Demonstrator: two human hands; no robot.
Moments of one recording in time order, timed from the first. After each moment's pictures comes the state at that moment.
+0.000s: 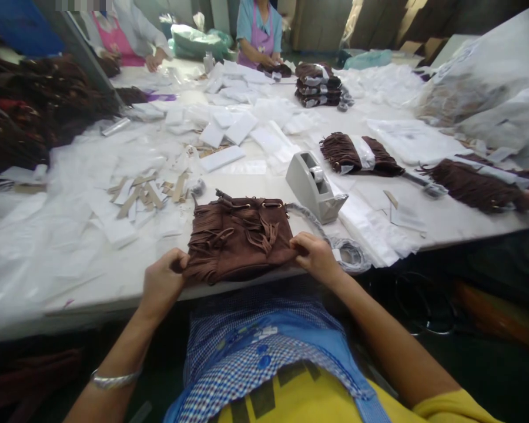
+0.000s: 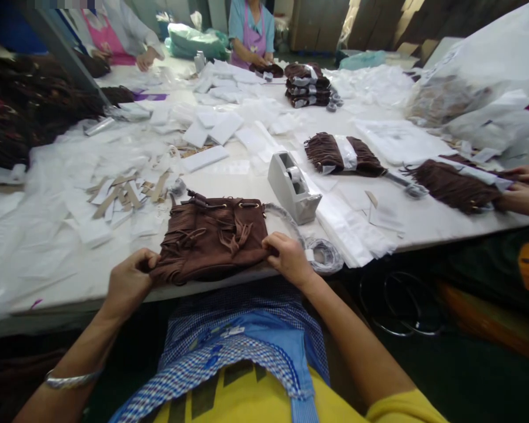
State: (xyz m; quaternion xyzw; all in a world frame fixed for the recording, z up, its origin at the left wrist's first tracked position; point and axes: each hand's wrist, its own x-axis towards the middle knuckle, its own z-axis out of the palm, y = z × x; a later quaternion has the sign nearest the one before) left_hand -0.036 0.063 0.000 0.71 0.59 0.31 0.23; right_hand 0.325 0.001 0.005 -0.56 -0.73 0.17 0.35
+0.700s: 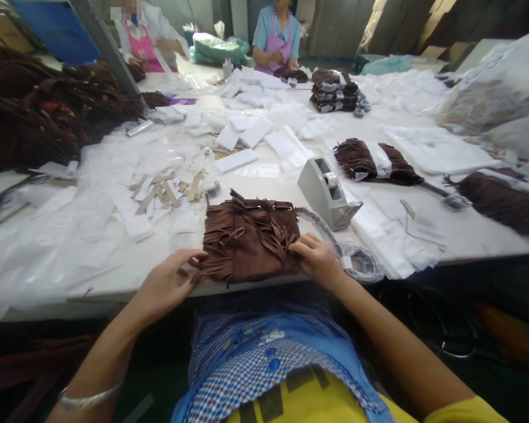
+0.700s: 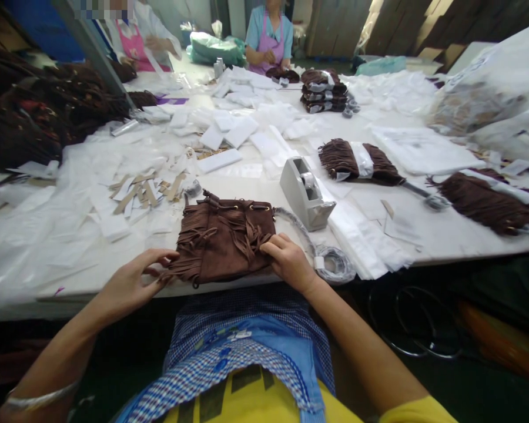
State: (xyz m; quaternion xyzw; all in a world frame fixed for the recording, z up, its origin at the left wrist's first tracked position) left_hand -0.055 0.054 0.040 0.81 0.48 0.20 0.26; right_hand 0.313 0.016 0.005 -0.47 -0.83 0.05 0.30
